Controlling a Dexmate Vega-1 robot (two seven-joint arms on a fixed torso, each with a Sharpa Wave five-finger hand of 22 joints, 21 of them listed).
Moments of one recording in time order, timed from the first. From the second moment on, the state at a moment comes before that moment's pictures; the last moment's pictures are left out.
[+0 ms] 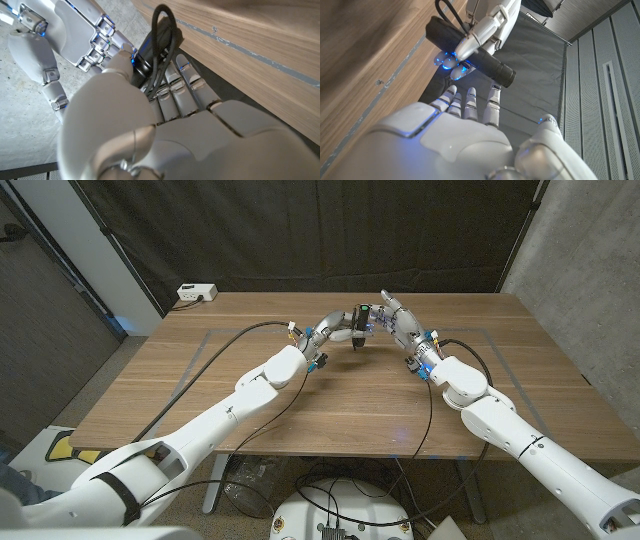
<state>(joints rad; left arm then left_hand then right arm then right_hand) 0.63 0.41 0.71 -1.34 -0.04 -0.31 0.04 1.09 0.10 0.38 -0.17 0.19 0.96 -0.02 0.26 0.21 1.06 -0.12 0.21 0.21 0.99 -0.15 0.18 0.17 0.59 -0.06 0.26 0.18 -0.95 -0.65 -0.45 -1.70 0.48 0.27 0.05 0.09 -0.02 0.26 -0.09 0.19 0.55 -0.07 0.26 0.19 0.14 0.10 0.21 0.18 -0.04 0.13 0.18 0.18 -0.02 0.02 0.27 0.18</state>
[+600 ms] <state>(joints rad) 0.64 0.39 0.69 -1.33 -0.09 -0.31 0.07 1.09 0.10 0.39 -0.18 0.19 0.97 -0.01 0.26 0.21 1.06 -0.12 0.21 0.22 1.00 -0.15 0.18 0.16 0.60 -0.06 0.25 0.18 -0.96 -0.66 -0.44 -1.71 0.49 0.25 0.04 0.09 -0.01 0.26 -0.09 0.19 0.64 -0.07 0.28 0.20 0.21 0.10 0.24 0.18 0.00 0.12 0.19 0.18 0.01 0.01 0.27 0.18</state>
